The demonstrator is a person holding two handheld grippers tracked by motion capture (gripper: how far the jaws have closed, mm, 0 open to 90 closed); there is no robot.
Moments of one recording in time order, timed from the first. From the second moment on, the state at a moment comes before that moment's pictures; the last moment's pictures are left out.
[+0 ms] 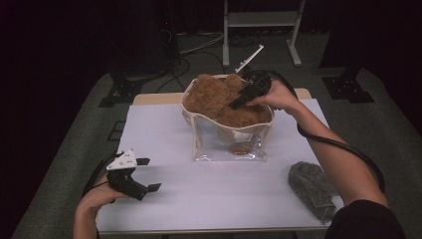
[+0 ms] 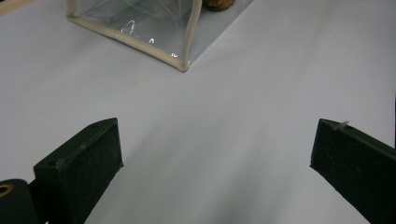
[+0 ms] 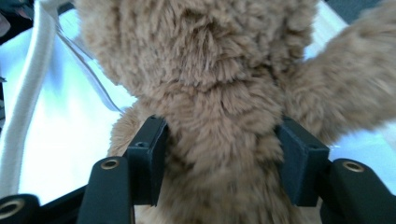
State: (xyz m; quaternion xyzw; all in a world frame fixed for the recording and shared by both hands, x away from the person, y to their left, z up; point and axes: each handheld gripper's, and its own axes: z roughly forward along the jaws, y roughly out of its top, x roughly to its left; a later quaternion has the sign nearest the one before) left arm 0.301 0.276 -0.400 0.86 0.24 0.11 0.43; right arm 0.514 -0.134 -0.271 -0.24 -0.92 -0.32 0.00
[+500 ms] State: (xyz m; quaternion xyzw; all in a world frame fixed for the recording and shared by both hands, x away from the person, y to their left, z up) left arm 0.302 0.274 -0.399 0.86 0.23 0.11 0.44; right arm 0.502 -0.164 -0.262 -0.24 -0.89 -0.38 0.01
